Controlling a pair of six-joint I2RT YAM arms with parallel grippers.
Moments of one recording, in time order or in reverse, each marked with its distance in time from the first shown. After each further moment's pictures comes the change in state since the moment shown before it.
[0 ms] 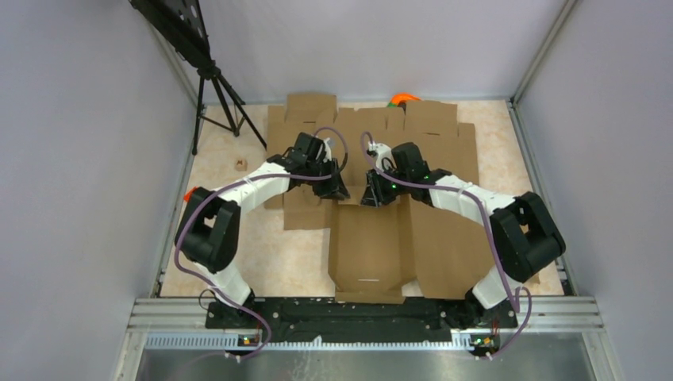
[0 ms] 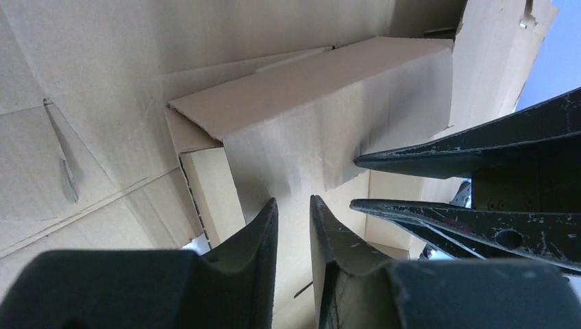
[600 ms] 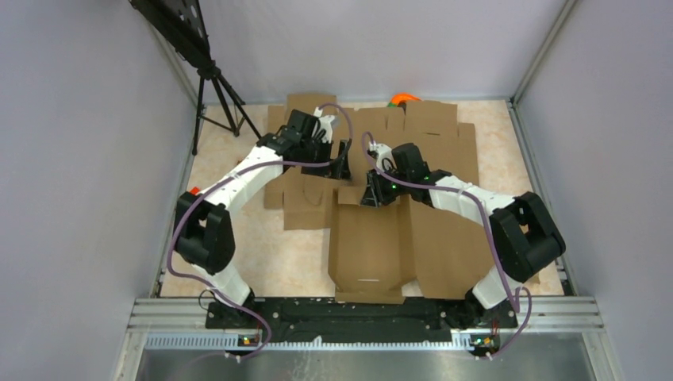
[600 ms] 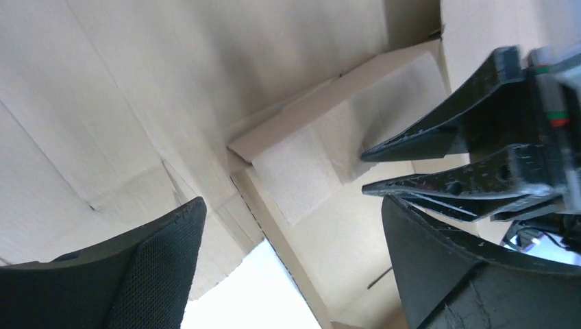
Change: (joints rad) left arm 0.024 -0.024 0.182 -0.176 -0.081 0.311; right arm 0.000 0.001 -0.011 0.019 0.003 0.023
